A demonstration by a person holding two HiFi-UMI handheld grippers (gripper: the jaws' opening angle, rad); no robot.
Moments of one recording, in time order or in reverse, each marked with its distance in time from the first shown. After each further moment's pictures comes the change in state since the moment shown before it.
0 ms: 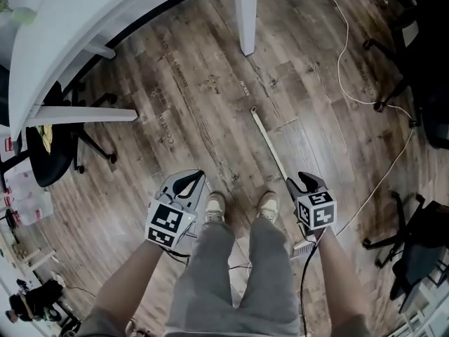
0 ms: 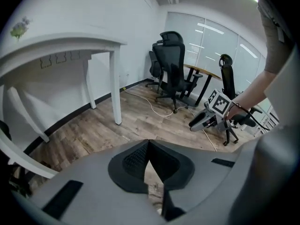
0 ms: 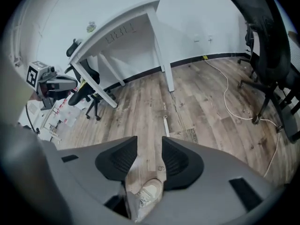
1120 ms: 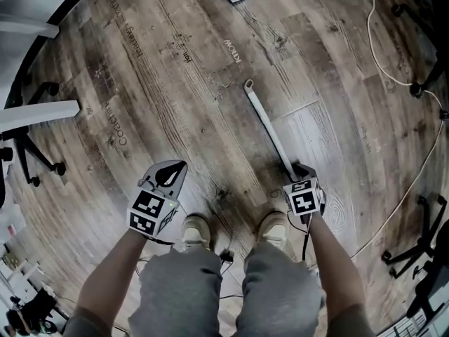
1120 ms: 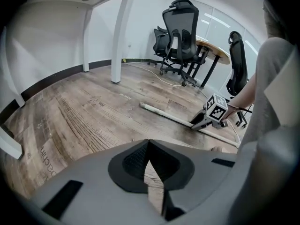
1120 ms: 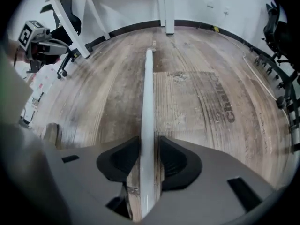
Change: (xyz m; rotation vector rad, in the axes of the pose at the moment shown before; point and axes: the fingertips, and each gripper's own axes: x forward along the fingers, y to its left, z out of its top) left arm 0.249 0.065 -0.252 -0.044 0.112 -0.055; right arm 0.314 -0.117 -0.193 -0.122 0.215 -0.158
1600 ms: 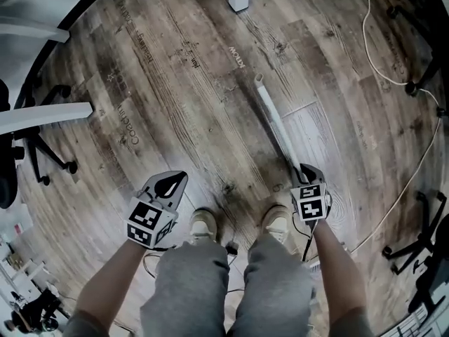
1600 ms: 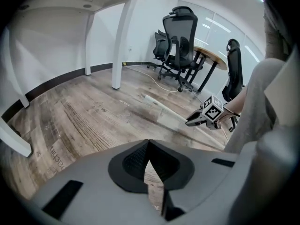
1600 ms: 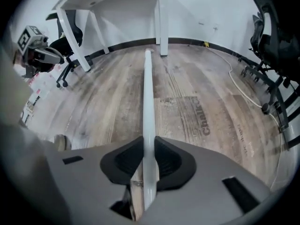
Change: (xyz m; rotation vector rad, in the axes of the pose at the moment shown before) left arm -0.064 -0.019 0.019 -0.030 -0.009 -0.024; right arm -0.066 -0.003 0.028 0.020 -0.135 -0.061
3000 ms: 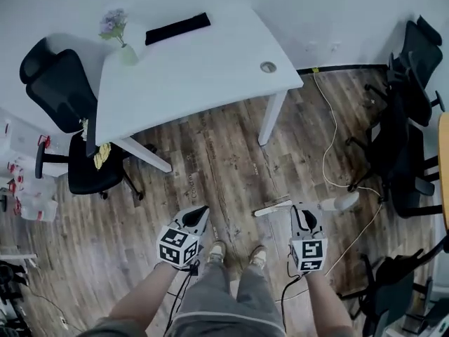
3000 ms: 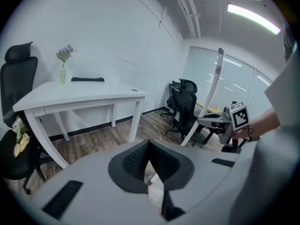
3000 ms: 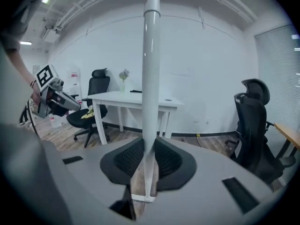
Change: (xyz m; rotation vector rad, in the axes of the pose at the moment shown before) left arm -0.424 -0.084 0.304 -0.208 -0.399 0.198; right arm -0.572 0.075 0.361 -0.196 -0.681 -0.046
